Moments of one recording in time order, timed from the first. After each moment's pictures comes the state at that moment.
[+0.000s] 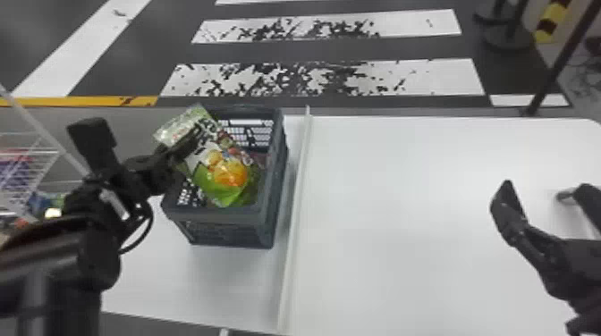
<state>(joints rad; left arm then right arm) 0.12 0.12 0.38 -1.93 0.20 0.65 -0.39 0.70 -0.25 0.04 -2.24 -0.26 0.02 -0.15</state>
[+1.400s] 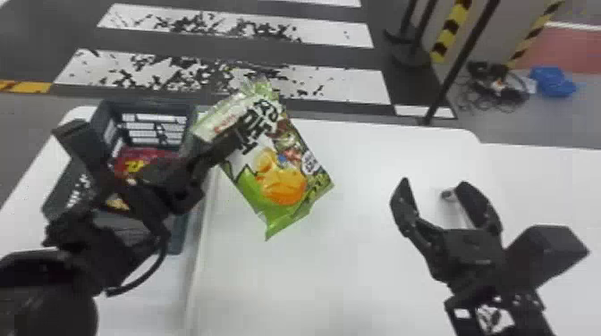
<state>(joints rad) 0.27 0.06 0.00 -2.06 0.53 0.48 -0.46 0.70 -0.25 0.04 -2.25 -0.26 0.01 -0.15</state>
